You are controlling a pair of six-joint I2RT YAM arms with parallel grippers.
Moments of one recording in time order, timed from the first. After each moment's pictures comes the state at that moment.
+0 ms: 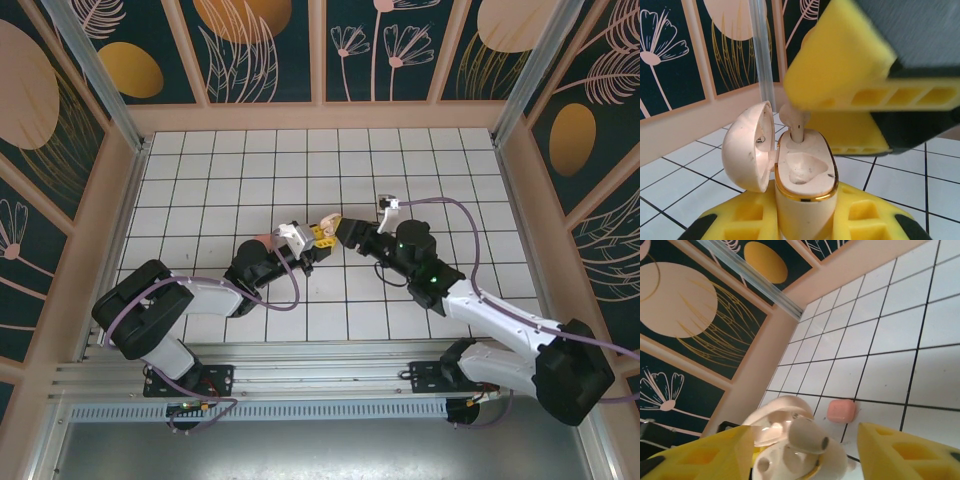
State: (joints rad) left arm -0.77 1.59 0.48 1.20 0.31 0.02; right arm 0.71 1.06 0.57 0.35 -0.13 0.79
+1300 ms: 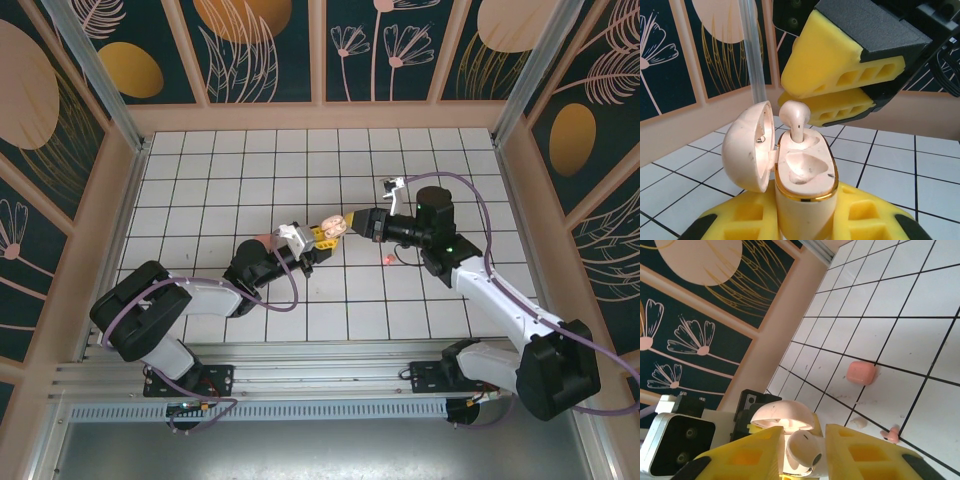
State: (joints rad) left arm -0.77 1.57 0.48 1.19 0.34 0.02; right arm 0.44 1.14 0.75 0.10 -0.71 0.68
